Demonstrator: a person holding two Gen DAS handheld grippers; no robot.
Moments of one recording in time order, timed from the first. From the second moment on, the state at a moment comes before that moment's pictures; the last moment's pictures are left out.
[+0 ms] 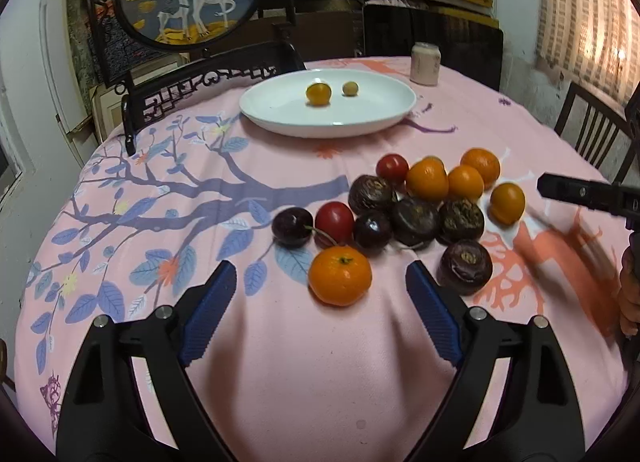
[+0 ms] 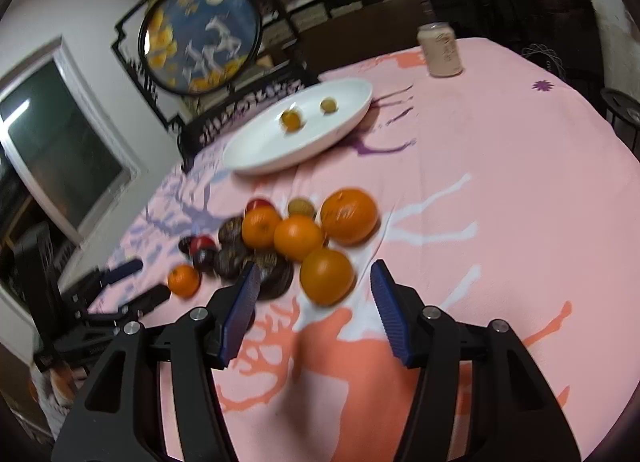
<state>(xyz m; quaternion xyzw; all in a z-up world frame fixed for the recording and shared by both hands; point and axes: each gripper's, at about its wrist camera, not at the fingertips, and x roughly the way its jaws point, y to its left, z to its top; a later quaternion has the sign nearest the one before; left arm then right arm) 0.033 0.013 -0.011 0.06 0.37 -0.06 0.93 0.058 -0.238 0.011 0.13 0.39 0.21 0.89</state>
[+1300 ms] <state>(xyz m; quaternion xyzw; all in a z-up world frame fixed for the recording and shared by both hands) 0.096 0.018 0.020 0.05 0.38 -0.07 0.92 0.103 -0.241 0.038 0.15 0.39 0.22 0.88</state>
